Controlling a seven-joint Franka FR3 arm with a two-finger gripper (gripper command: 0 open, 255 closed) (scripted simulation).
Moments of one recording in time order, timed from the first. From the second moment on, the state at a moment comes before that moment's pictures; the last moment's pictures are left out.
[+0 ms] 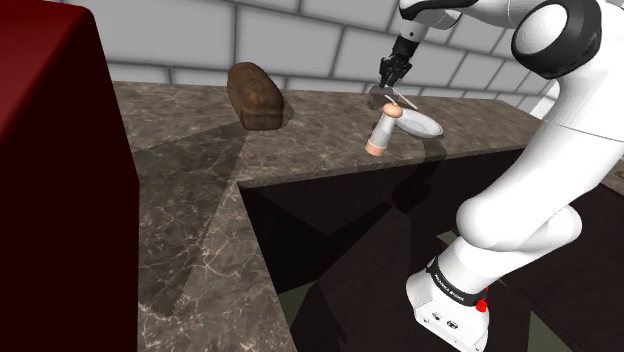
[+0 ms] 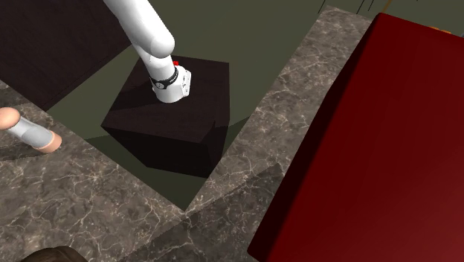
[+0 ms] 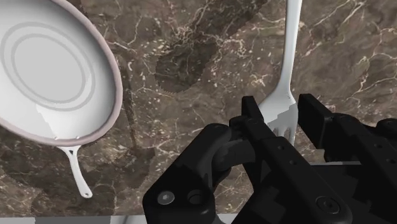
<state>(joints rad) -0.63 0.20 0.00 -1.59 0.03 1.85 -0.25</state>
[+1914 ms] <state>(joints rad) -0.63 0.29 0.00 -1.86 0.04 2.21 -0.26</state>
